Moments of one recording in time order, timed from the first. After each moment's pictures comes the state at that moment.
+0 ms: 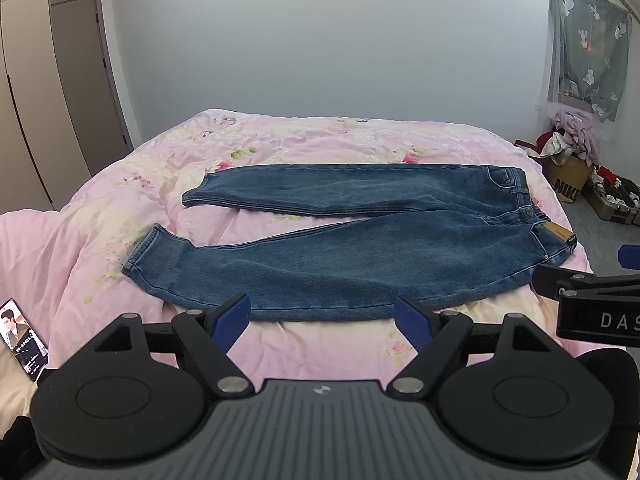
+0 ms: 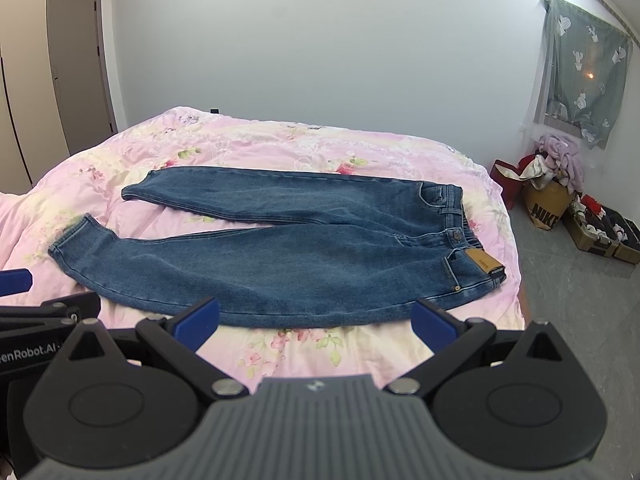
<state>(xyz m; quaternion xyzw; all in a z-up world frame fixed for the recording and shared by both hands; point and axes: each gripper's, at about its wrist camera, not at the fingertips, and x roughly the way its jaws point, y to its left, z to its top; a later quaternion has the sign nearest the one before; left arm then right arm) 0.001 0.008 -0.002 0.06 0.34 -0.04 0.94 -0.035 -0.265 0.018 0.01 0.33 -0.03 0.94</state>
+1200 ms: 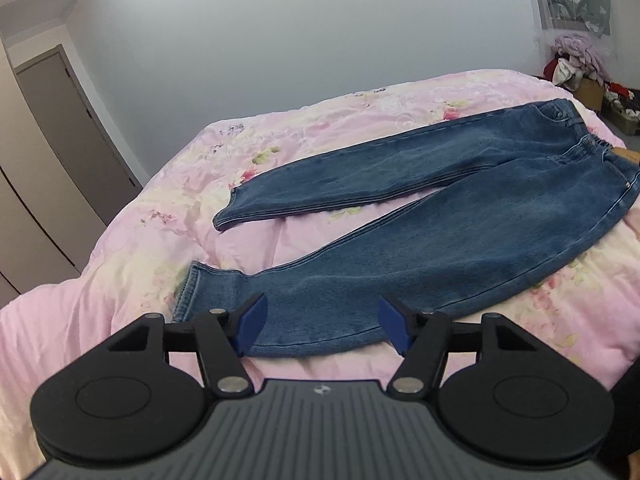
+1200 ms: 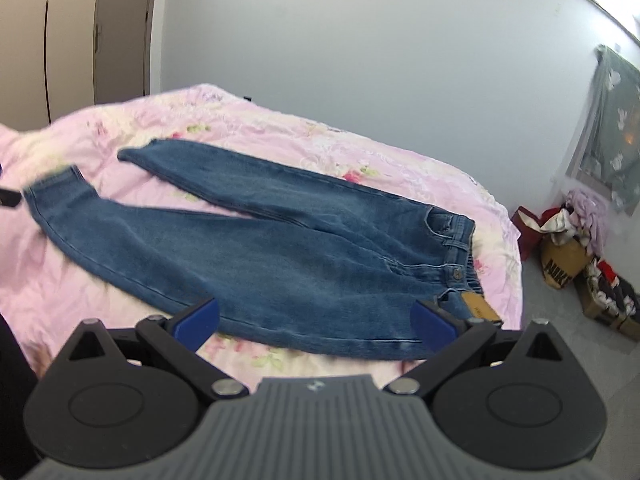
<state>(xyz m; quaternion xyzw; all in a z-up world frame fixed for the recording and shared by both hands) 0.099 0.076 -0.051 0.21 0.34 -0.04 0.92 0.040 -0.344 -0.040 -0.10 0.33 0.04 0.94</state>
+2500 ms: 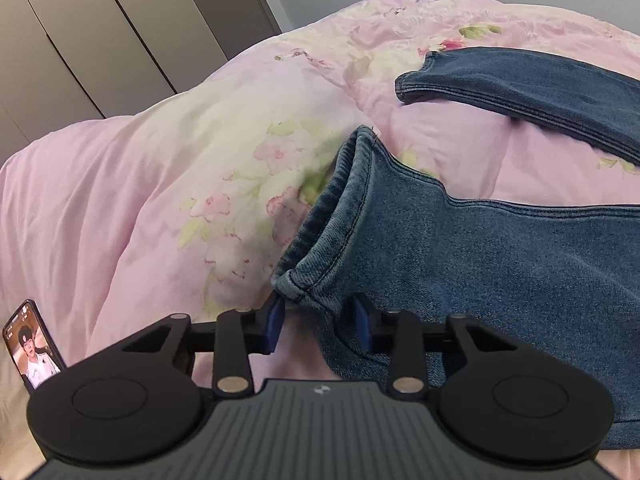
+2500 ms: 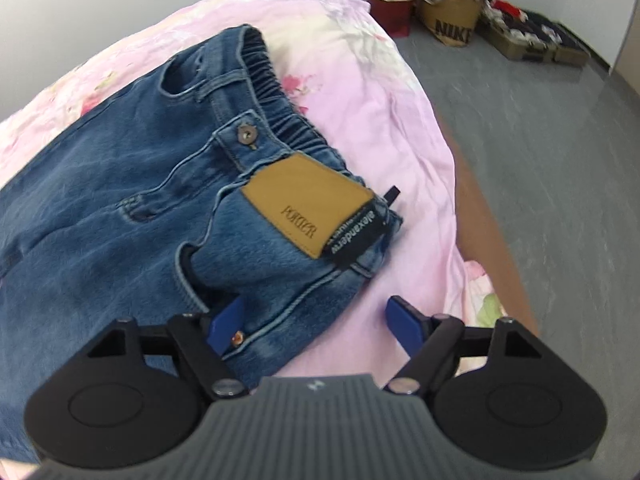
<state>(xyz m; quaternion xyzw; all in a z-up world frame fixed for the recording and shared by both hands) 0.277 0.233 -0.181 0.08 0.46 0.22 0.86 0.225 -0.586 -0.211 0.21 0.49 -0.19 0.82</state>
